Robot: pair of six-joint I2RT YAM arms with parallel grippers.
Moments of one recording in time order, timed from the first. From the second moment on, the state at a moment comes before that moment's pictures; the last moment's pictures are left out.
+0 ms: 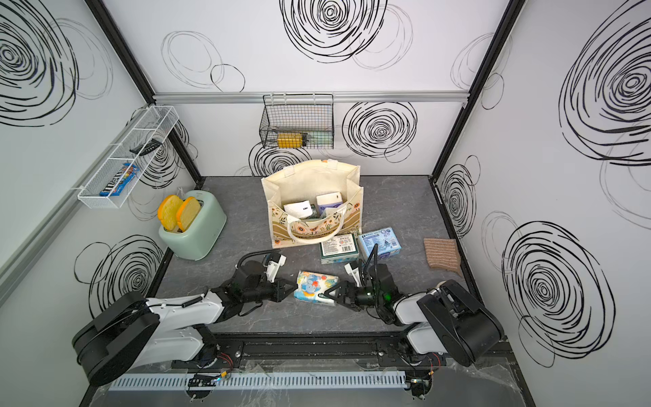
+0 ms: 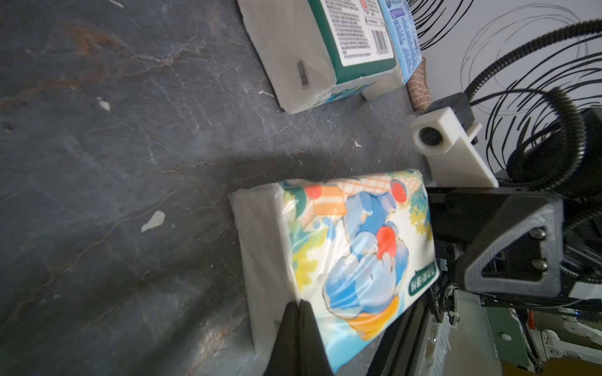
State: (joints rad) left arm -0.67 1.27 0.25 0.39 0.41 -0.71; right arm 0.55 1.37 0.08 0.73 -0.82 0.99
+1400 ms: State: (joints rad) left arm -0.62 0.75 0.58 -0.19 0.32 -0.65; right arm 0.51 1.03 0.34 0.31 -0.74 0.87
